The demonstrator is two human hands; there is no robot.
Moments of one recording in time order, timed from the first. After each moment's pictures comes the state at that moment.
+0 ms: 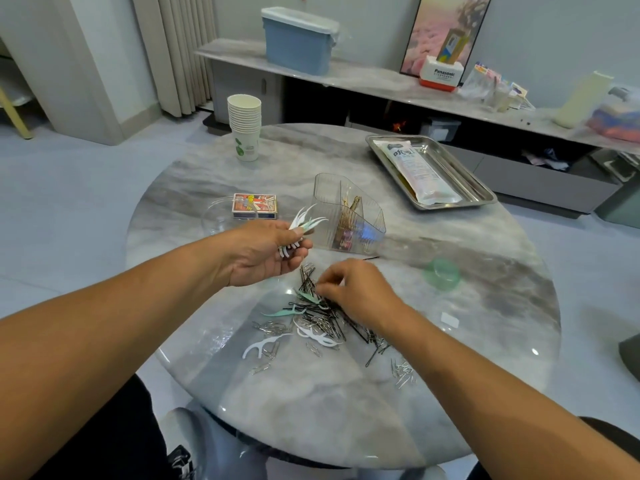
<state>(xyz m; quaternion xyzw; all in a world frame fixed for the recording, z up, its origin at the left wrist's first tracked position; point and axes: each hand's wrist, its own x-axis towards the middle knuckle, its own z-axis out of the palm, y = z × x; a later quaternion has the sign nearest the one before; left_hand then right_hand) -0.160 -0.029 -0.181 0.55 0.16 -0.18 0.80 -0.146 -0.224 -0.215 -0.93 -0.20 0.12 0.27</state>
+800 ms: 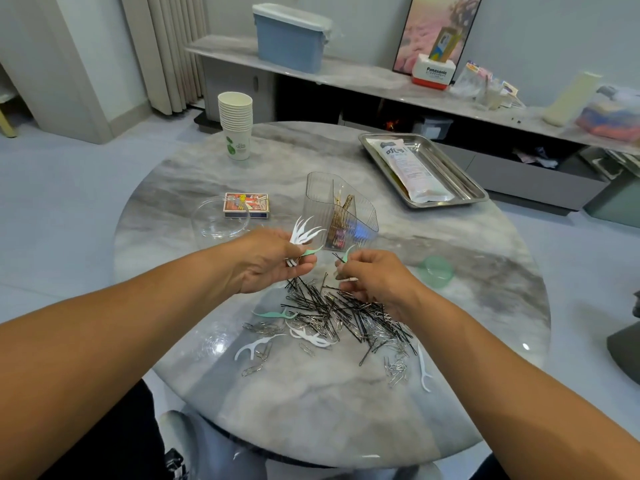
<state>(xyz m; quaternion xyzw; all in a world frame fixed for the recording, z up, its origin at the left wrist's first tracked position) -0.151 -0.046 -0.197 0.54 0.22 -0.17 0.80 -0.129 -0.245 -0.201 -0.80 0.04 0.22 0.56</state>
